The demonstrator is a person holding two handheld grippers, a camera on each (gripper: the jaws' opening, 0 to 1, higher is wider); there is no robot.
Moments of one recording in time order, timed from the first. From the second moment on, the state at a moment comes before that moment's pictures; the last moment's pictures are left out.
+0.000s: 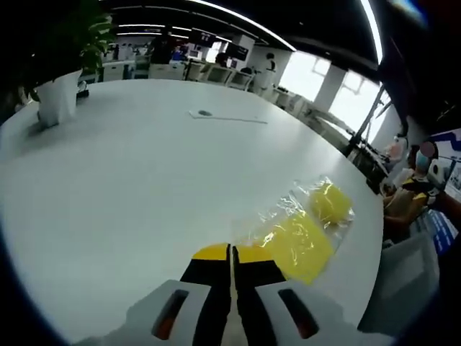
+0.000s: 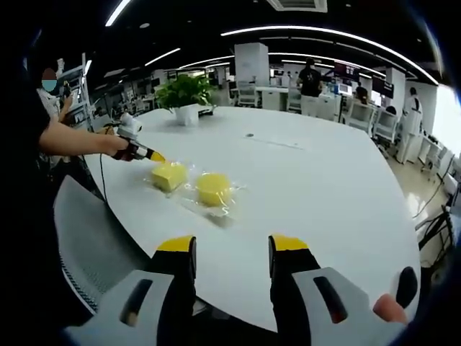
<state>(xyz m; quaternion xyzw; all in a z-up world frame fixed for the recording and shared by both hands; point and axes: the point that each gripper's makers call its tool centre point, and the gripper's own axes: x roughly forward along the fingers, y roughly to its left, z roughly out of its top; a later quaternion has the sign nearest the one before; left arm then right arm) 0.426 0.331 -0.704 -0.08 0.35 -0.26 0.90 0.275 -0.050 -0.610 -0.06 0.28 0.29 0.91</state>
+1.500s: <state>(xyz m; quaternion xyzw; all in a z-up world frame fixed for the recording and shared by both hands) 0.420 0.296 -0.568 0.05 0.18 -0.32 0.93 0.288 -0.033 -0.607 -0.07 0.26 0.32 0.91</state>
